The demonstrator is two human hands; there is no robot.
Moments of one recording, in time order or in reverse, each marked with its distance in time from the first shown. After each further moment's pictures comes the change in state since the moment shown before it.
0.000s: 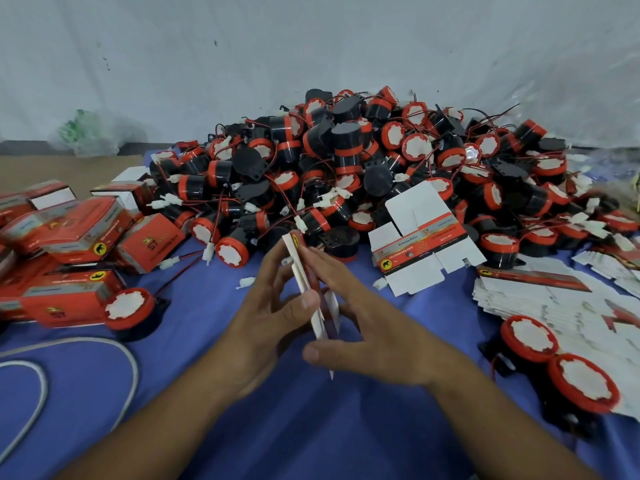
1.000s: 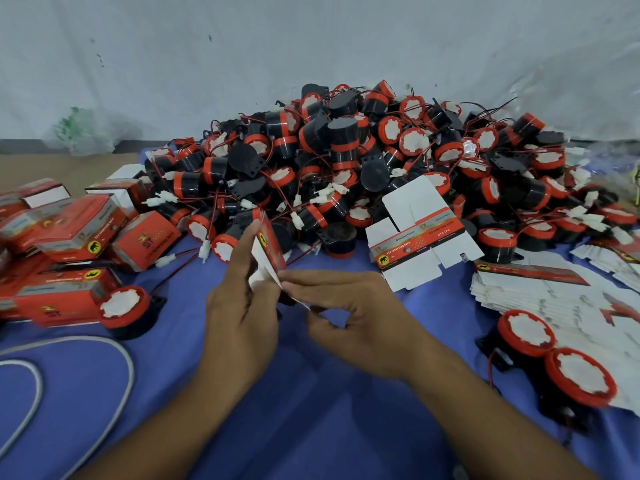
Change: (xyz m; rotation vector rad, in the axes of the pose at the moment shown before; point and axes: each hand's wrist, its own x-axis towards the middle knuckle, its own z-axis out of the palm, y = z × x) left_hand -0.006 -0.005 -0.004 0.790 0.471 0.353; right_hand 0.010 0.011 0.012 -0.250 0.277 -0.253
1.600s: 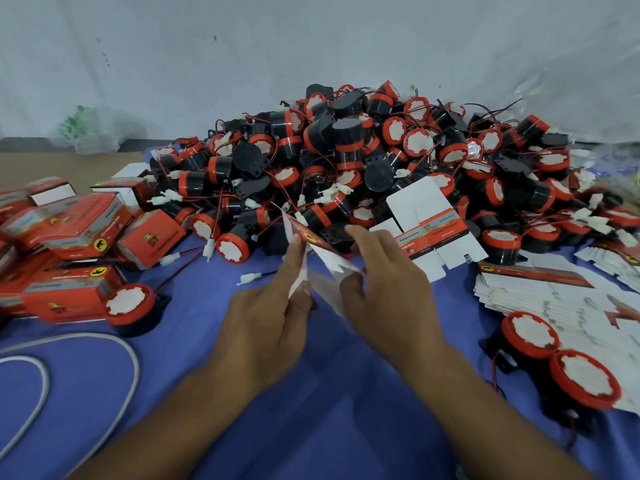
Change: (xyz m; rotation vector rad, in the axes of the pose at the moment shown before) left_hand -0.004 0.013 -0.002 0.346 -0.199 0.333; right_hand 0.004 0.003 -0.009 -0.586 0.276 0.233
